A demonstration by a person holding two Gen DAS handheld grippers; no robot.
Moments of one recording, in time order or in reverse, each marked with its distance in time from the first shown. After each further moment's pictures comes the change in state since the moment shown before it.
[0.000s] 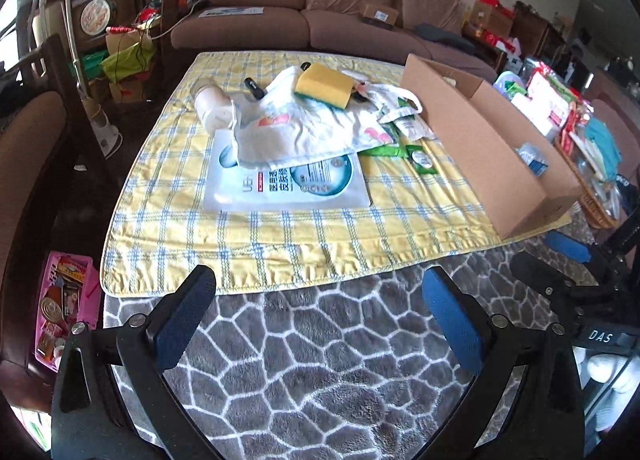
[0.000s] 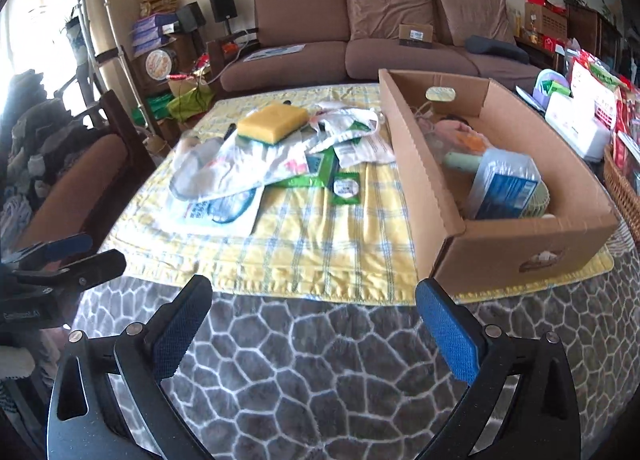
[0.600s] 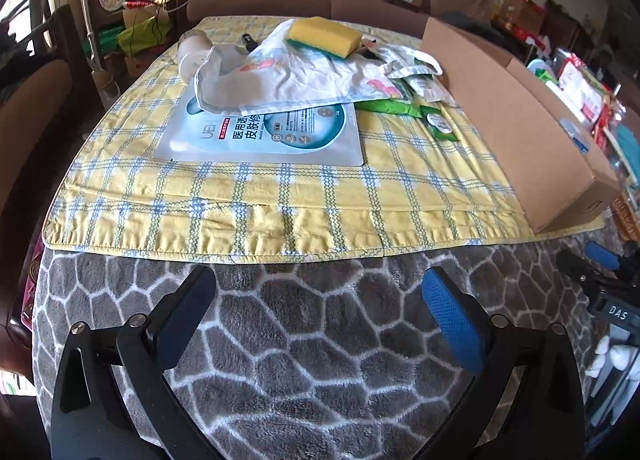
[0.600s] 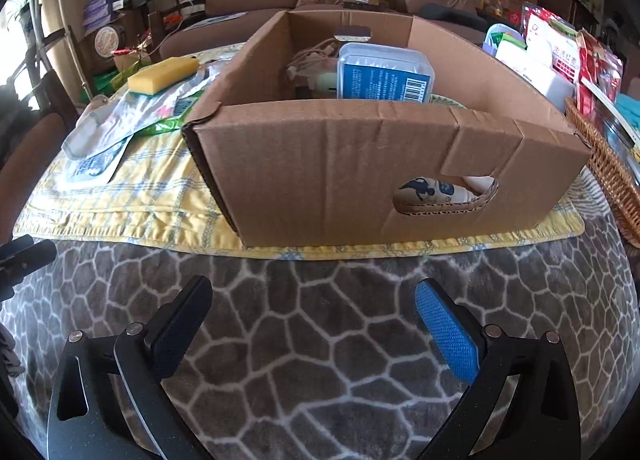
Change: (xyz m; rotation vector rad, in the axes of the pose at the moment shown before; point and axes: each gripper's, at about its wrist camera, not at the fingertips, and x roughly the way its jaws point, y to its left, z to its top) left arm 0.063 -0.037 -0.018 -0.073 0.040 0.084; right arm 0.035 -0.122 -0.034 0.025 0.085 -0.142
